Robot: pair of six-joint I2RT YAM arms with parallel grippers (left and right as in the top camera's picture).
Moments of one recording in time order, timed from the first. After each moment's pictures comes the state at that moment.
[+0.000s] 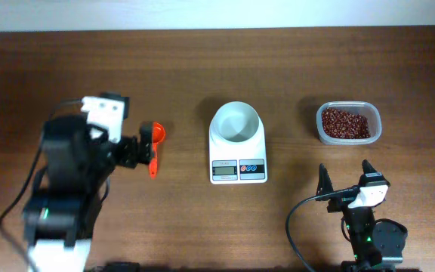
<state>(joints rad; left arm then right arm) -0.03 0.97 1.13 -0.77 0.12 0.12 -0.03 0.01 0.01 -0.06 -0.13 0.03</state>
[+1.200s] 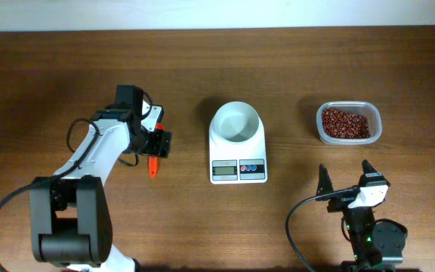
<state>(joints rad) -0.03 1.76 1.13 -0.74 0.13 0.12 -0.03 0.01 0.01 -0.06 -0.13 0.03</state>
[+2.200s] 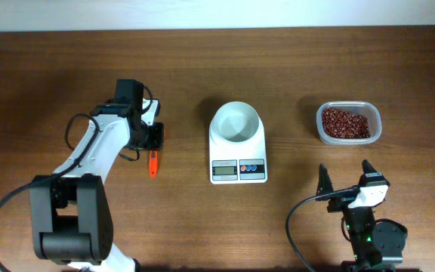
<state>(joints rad) -0.03 1.78 1.18 -0.76 0.09 0.02 -0.03 0.01 0.01 -0.06 -0.13 0.03</state>
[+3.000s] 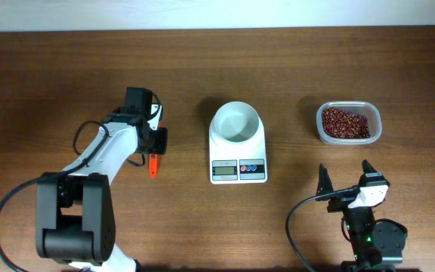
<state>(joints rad) -0.08 1.78 1.08 -0.61 -0.01 0.00 -0.03 0.01 0.01 -0.06 -0.13 0.03</state>
